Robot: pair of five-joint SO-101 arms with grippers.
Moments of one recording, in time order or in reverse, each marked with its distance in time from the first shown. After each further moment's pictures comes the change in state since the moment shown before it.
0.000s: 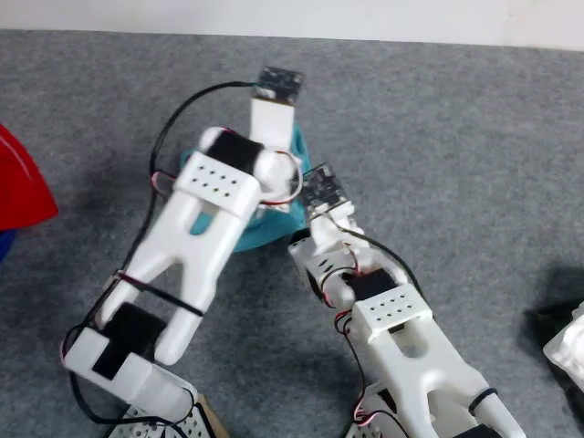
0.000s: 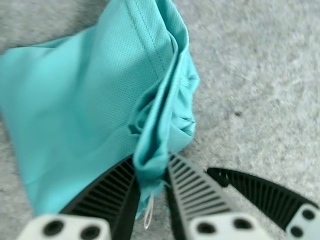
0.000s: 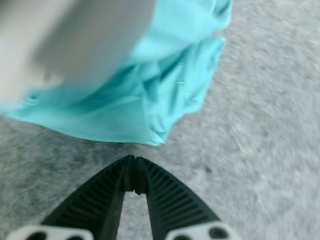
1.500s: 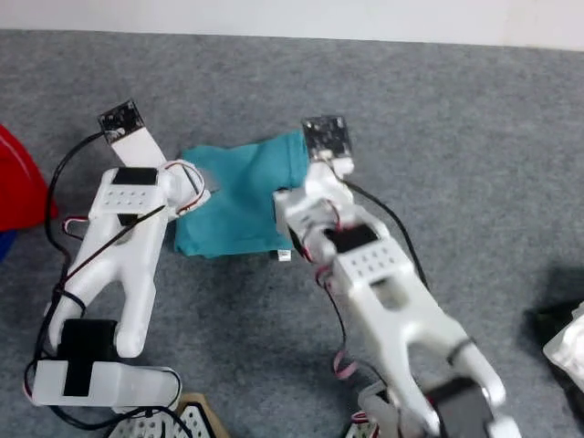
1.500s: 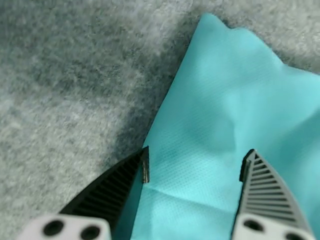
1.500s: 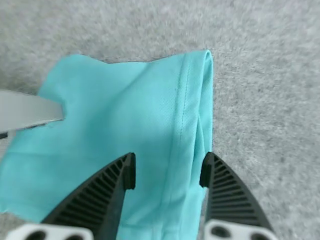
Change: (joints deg) left arm -26.1 -6.2 29.5 -25.1 19.3; right arm -1.4 18.7 -22.9 1.5 -16.5
